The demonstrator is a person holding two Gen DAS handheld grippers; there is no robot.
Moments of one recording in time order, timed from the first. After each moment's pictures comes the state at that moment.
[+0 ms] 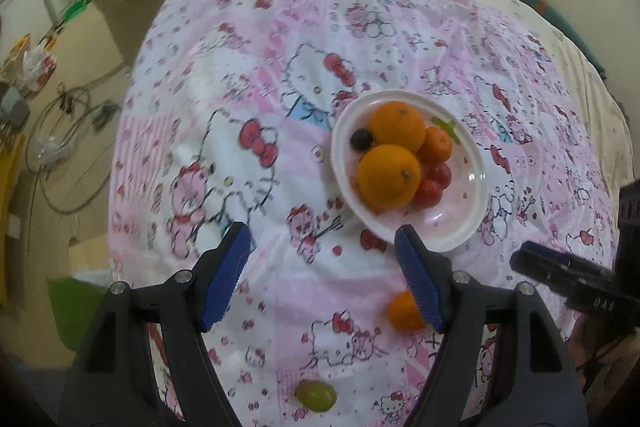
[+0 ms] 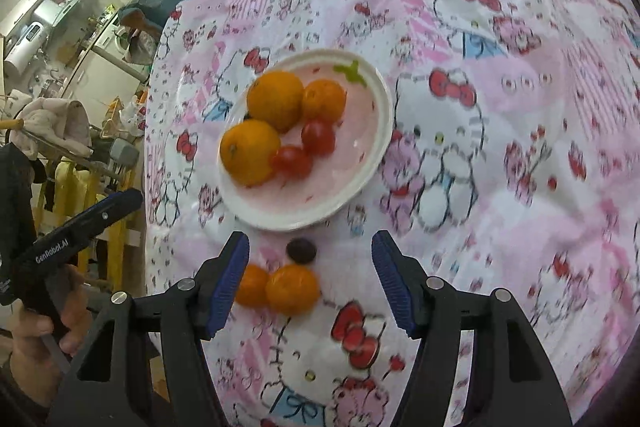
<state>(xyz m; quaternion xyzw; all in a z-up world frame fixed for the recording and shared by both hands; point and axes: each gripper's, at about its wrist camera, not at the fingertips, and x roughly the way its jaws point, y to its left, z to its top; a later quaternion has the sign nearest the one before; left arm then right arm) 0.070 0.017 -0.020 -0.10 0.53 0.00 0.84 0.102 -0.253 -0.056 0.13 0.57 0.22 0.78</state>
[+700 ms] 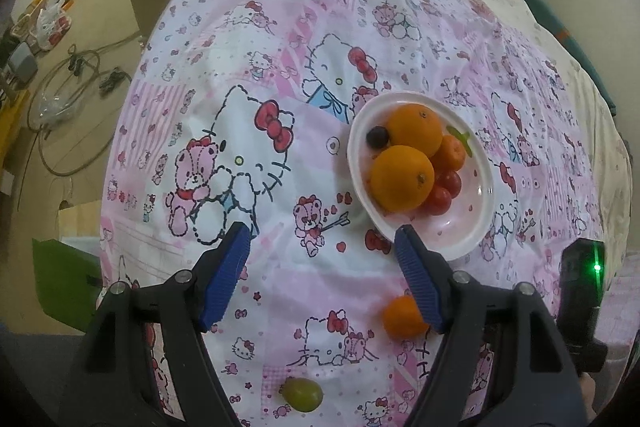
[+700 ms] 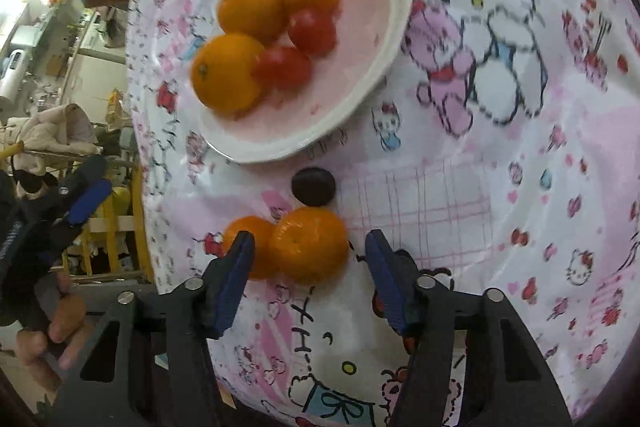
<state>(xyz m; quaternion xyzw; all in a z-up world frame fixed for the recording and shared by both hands) 0.071 0.025 -0.032 -0.16 0.53 0.03 0.83 0.094 -0.228 -0.125 0.20 0.66 0.21 0.69</state>
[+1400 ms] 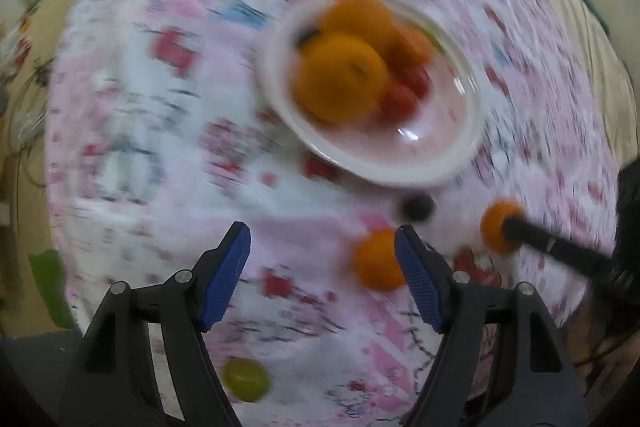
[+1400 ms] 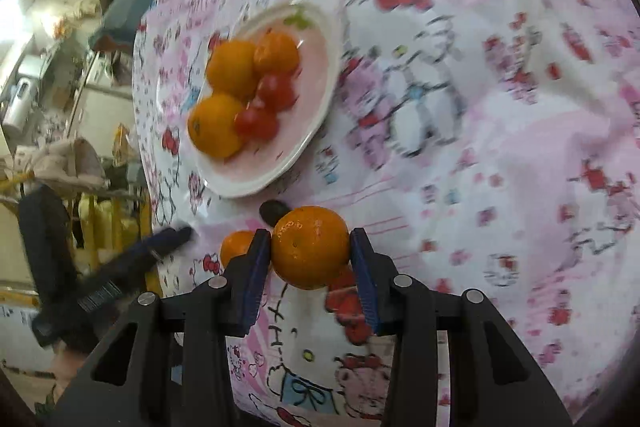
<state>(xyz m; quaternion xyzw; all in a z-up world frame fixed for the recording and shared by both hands) 0.074 -0.056 -0.083 -0.08 0.62 -0.04 0.78 0.090 -0.292 -0.097 0.24 0.61 0.19 0.73</state>
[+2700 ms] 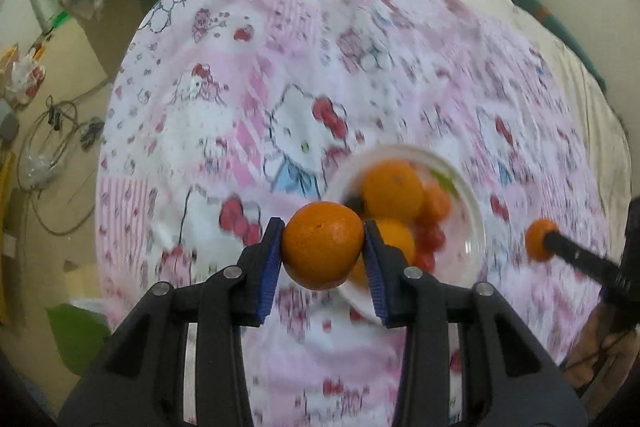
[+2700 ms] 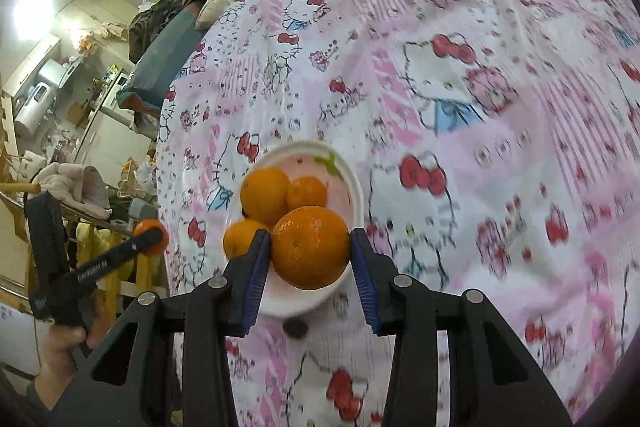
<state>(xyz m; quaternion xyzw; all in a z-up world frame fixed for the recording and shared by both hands) 0.148 0.024 -0.012 -0.11 0.52 -0.01 0.85 0.164 -0.296 -0.032 0.21 0.51 0.21 0.81</state>
